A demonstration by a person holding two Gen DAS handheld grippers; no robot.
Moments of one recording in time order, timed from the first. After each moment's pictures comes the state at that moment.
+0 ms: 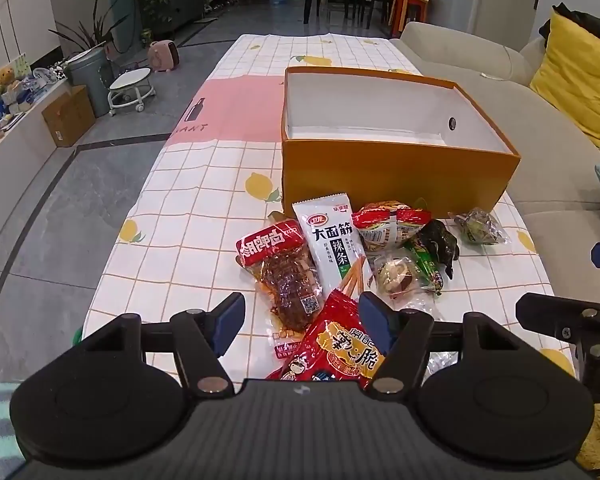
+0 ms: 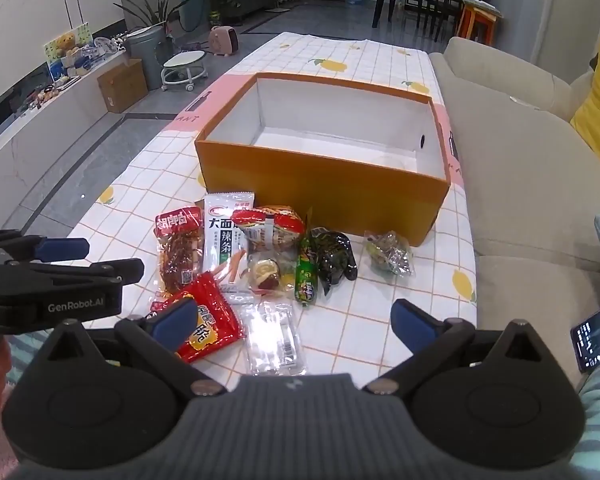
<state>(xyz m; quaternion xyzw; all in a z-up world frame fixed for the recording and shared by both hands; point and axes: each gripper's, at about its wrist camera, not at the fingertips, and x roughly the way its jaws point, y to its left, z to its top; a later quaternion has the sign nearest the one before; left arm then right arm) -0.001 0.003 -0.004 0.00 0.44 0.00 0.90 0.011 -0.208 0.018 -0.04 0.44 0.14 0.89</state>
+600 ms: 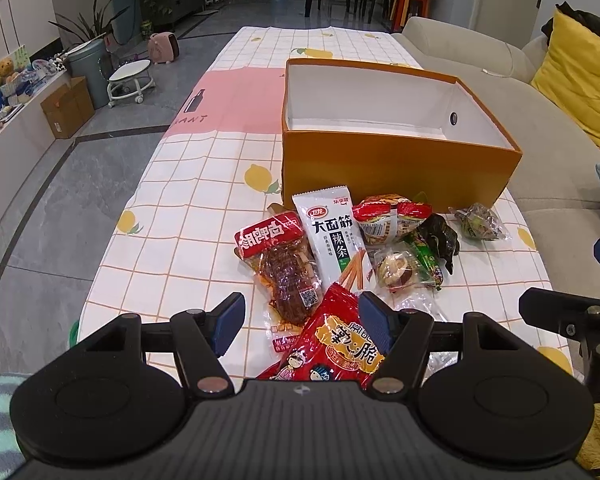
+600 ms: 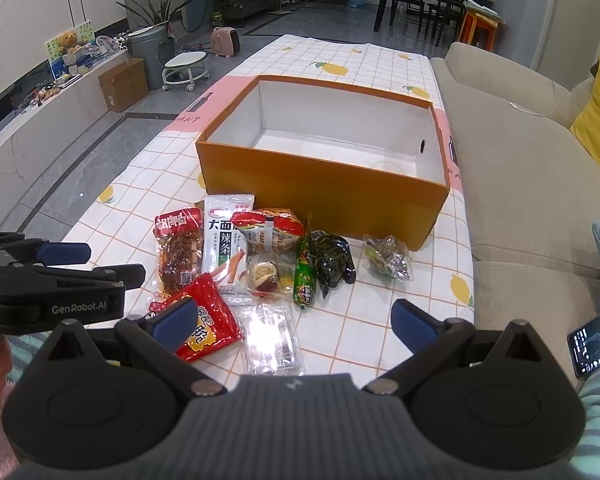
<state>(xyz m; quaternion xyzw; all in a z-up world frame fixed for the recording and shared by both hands) 0.001 0.003 -0.007 -0.01 0.45 0.00 0.89 0.011 -0.207 0.020 -0.05 0.43 0.14 0.89</state>
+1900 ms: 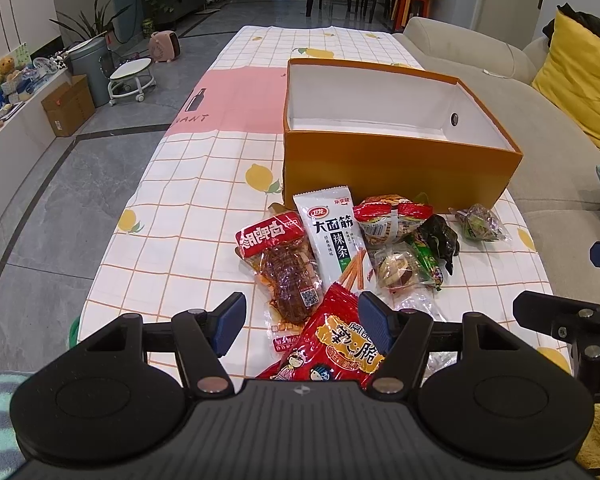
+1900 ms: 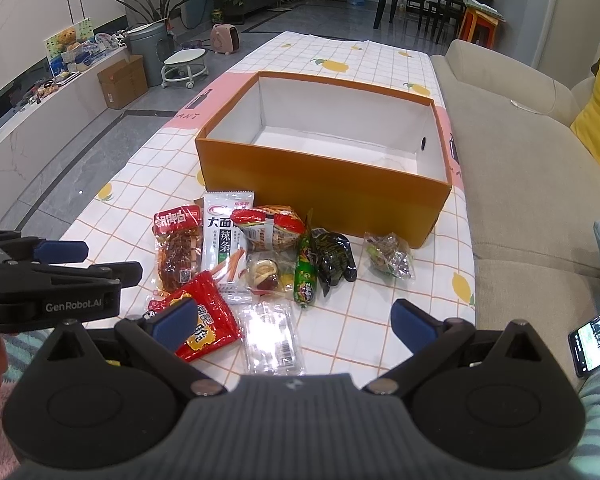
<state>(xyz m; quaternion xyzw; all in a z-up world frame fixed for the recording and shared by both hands) 0.000 0.005 -0.006 -0.01 0.45 0.00 0.89 0.011 -0.204 0.017 -0.05 0.44 0.14 0.89</state>
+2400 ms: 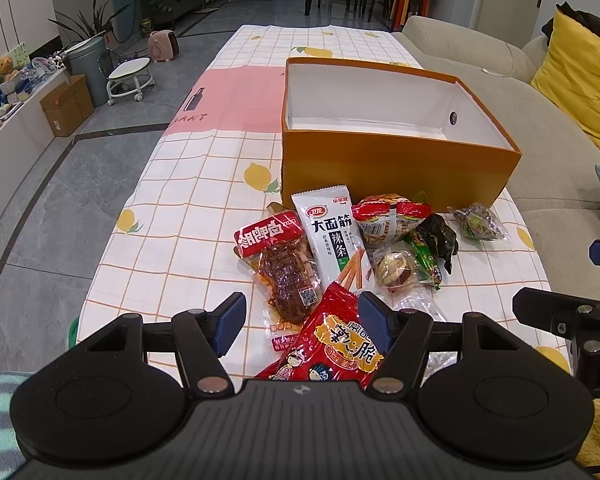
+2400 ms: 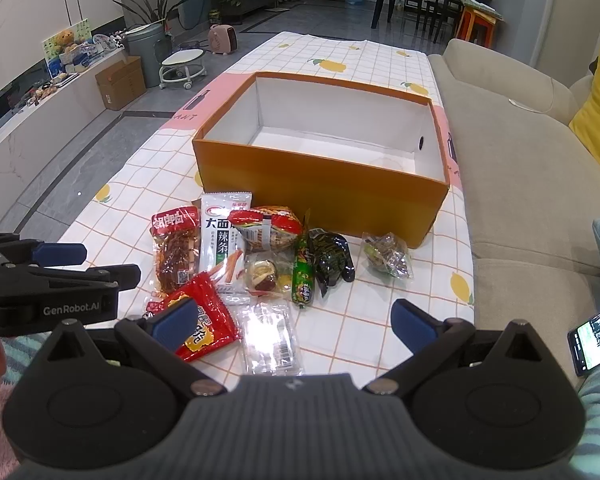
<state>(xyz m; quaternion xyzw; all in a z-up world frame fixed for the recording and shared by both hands) 0.000 0.005 -0.006 -0.01 0.45 0.00 0.89 0.012 -0.205 0.016 -0.05 0.44 0.14 0.89</state>
